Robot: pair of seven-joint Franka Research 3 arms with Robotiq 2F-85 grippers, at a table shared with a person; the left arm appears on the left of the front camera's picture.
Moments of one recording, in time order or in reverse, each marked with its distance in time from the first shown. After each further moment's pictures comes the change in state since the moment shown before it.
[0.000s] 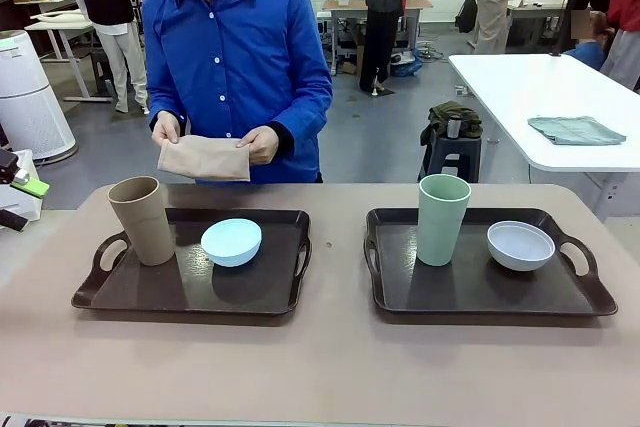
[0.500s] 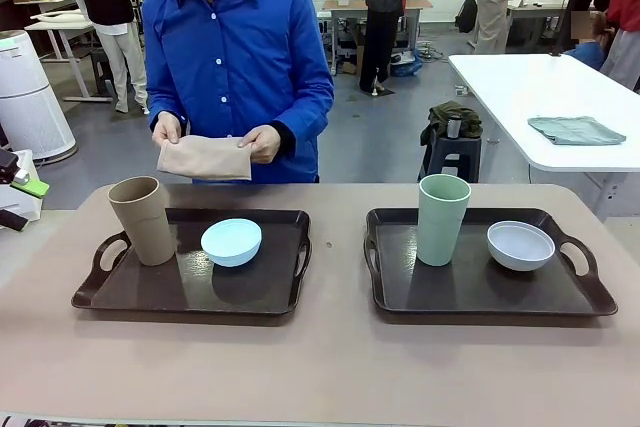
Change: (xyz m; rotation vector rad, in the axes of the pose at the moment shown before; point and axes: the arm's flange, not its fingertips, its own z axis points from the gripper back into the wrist) left arm 0.000 0.000 0.000 0.000 0.000 0.000; right arm 0.000 0.000 0.000 0.000 0.000 0.000
